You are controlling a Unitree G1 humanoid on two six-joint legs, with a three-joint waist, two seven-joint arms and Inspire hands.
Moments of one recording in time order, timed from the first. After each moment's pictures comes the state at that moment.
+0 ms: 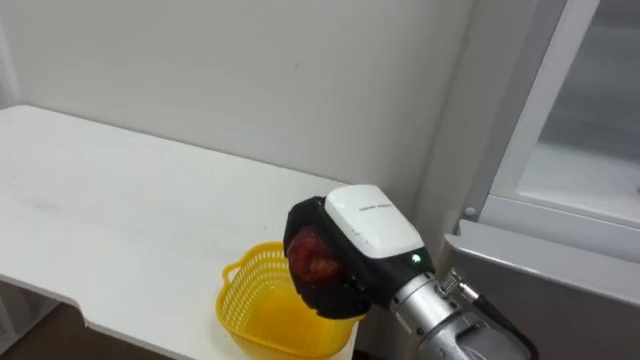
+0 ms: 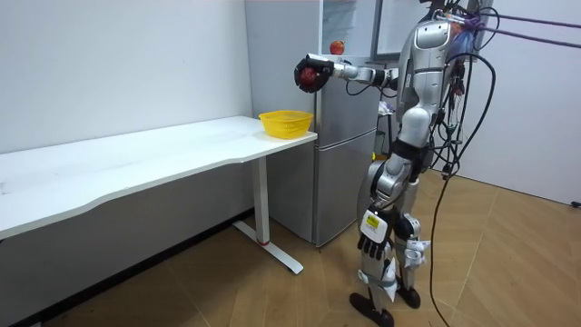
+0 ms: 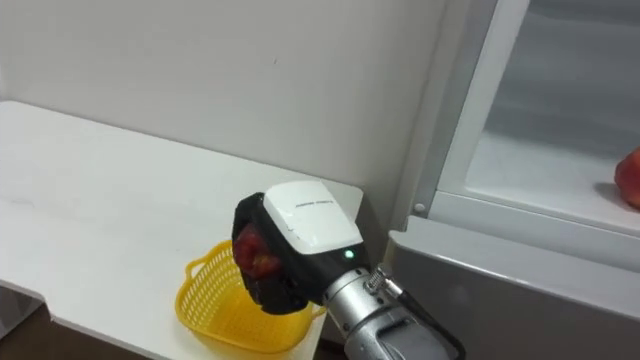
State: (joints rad) left arm 0.11 0.30 -0.09 1.19 0.33 0.06 -0.21; right arm -0.46 -0.35 0.46 0.03 -0.75 -0.01 -0.05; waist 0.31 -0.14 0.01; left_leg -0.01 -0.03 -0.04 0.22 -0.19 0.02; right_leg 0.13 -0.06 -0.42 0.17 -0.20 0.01
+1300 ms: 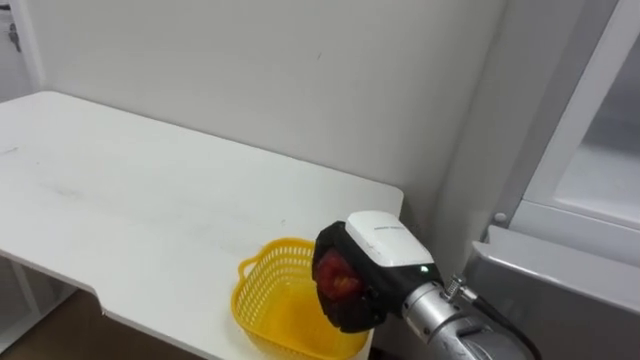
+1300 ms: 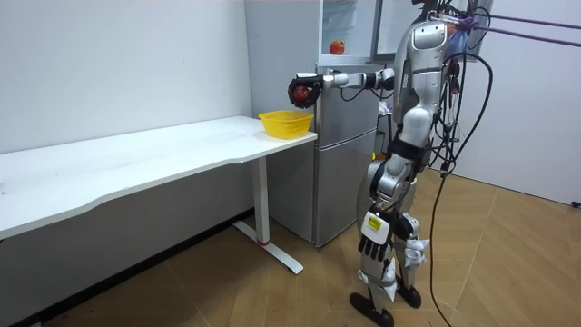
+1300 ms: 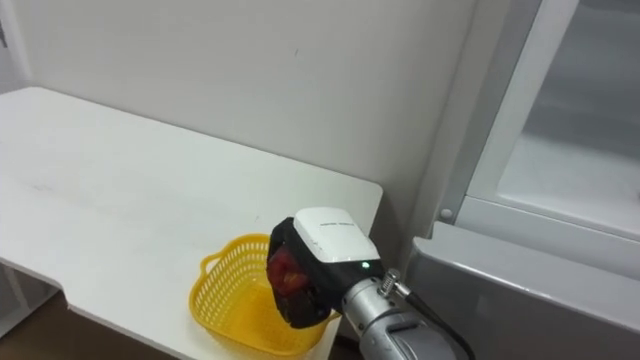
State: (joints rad) left arm 0.11 0.30 -0.05 1.15 0.35 0.08 -0.23; right arm -0.48 -0.36 0.47 0.19 -0.71 0.05 0.00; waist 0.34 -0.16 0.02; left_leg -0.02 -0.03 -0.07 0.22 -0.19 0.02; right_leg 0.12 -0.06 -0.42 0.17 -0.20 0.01
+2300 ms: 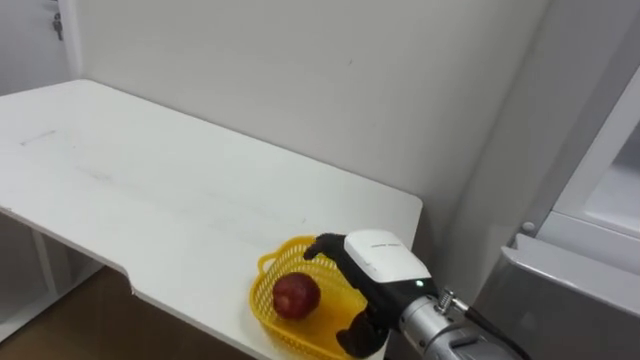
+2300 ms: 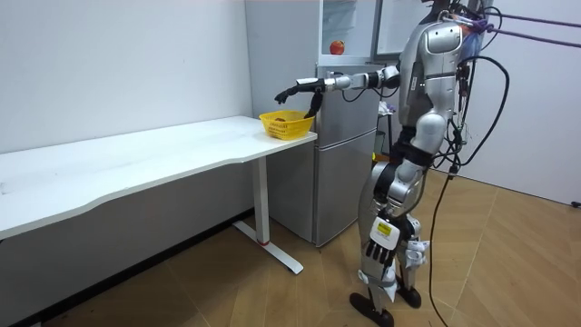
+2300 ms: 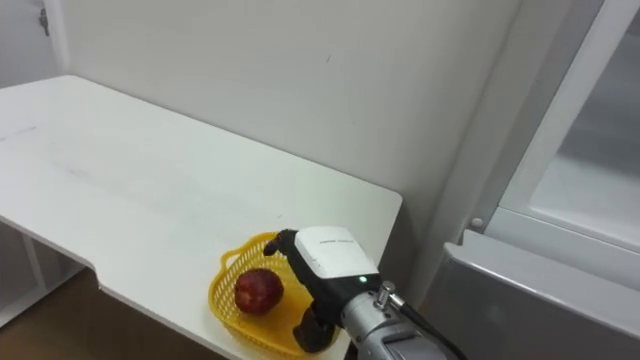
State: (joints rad) left arm 0.13 0.31 -0.06 1.12 0.37 0.10 -0.21; right arm -0.49 -0.36 0.52 0.23 -0.73 0.07 0.01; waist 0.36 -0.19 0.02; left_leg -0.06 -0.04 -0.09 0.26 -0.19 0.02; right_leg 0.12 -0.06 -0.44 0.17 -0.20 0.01
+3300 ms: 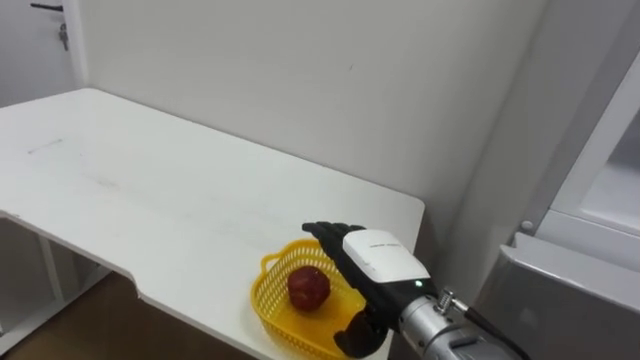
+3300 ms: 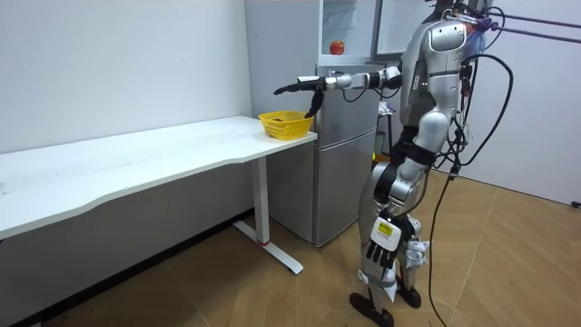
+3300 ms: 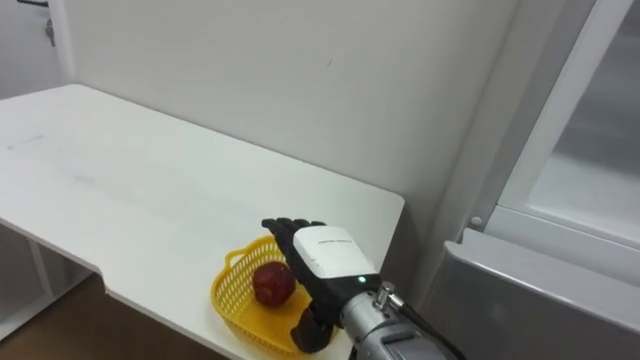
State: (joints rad) left arm 0.14 0.30 -0.08 1.12 0.36 0.12 -0.16; right arm -0.49 -0.36 0.51 0.22 -0.70 0.06 0.00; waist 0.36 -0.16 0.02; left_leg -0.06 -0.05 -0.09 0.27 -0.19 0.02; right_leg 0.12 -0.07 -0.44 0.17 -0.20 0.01
